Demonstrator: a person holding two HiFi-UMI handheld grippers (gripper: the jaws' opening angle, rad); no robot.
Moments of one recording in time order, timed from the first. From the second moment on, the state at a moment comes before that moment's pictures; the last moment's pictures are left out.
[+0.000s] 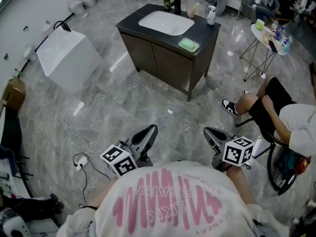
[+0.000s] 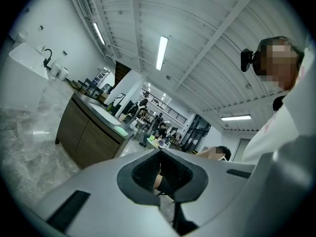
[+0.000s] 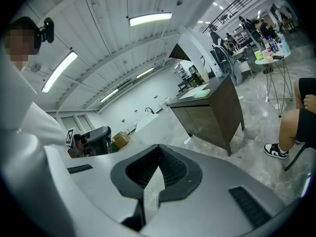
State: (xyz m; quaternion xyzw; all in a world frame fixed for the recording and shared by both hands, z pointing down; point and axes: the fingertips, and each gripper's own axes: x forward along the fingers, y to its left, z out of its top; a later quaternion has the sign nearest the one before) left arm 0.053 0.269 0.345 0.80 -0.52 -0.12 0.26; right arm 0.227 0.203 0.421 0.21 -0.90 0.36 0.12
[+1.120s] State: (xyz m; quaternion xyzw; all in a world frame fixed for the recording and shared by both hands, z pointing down) left arm 0.080 0.221 0.361 0.82 -0.48 -0.10 0.28; right arm 0.229 0.143 0.422 0.24 -0.90 0.35 0.13
